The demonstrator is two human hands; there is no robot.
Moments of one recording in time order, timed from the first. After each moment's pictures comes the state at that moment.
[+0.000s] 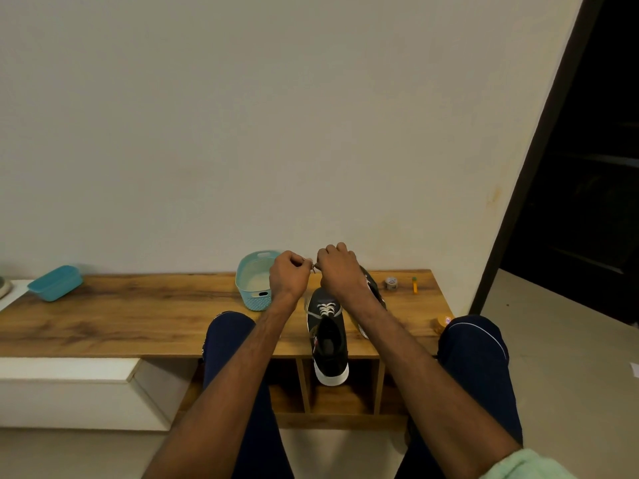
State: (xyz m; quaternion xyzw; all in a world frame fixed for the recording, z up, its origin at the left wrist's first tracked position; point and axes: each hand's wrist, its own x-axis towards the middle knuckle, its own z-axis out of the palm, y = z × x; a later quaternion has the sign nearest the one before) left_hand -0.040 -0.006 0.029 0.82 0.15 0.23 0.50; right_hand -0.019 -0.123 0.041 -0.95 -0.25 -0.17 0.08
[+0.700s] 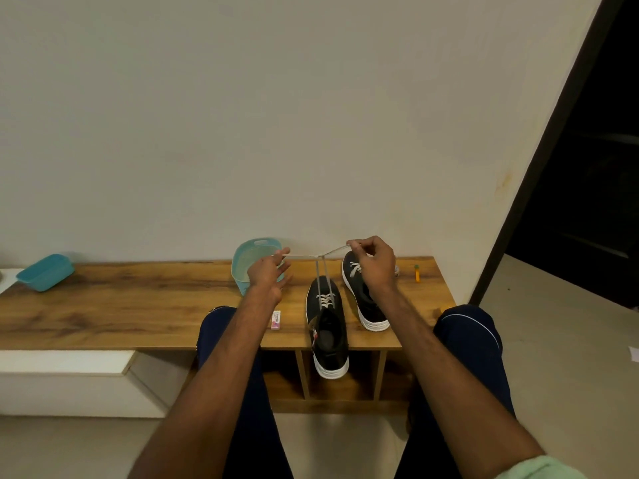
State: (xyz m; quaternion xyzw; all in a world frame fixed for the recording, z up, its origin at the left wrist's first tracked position) left_hand -0.013 0.035 0.007 0.52 0.28 0.08 0.80; right_hand 0.017 -0.168 -0.005 -0.71 -0.02 -0.14 0.69
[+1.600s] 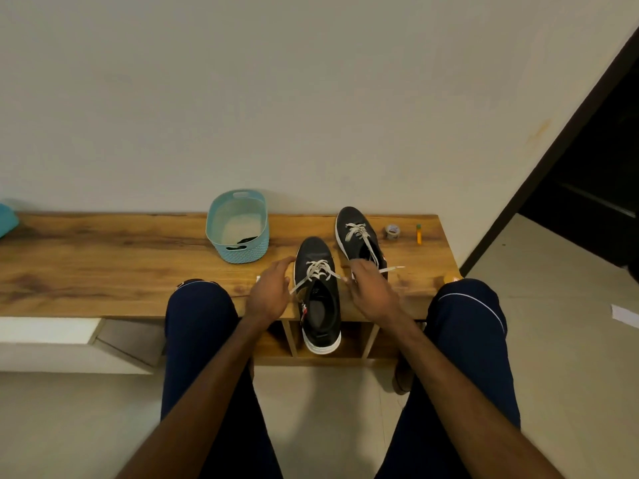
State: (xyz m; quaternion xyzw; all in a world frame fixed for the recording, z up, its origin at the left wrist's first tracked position) left_hand -0.022 0.036 -0.110 0.95 0.04 0.03 0.31; right_hand 0.010 -0.194 -0.110 -0.93 -0.21 -0.01 0.29
